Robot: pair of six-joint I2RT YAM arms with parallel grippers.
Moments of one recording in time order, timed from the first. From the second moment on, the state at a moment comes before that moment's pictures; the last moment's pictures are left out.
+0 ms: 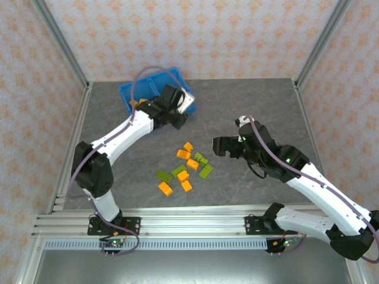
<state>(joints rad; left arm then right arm) -0.49 1.77 1.59 -0.65 -0.09 0.16 0.78 0.96 1.13 -0.86 0.19 0.56</state>
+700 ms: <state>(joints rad) -0.37 2.23 2.18 -0.69 -0.21 -0.02 0.78 0.97 1.13 -0.87 0.22 0.56</state>
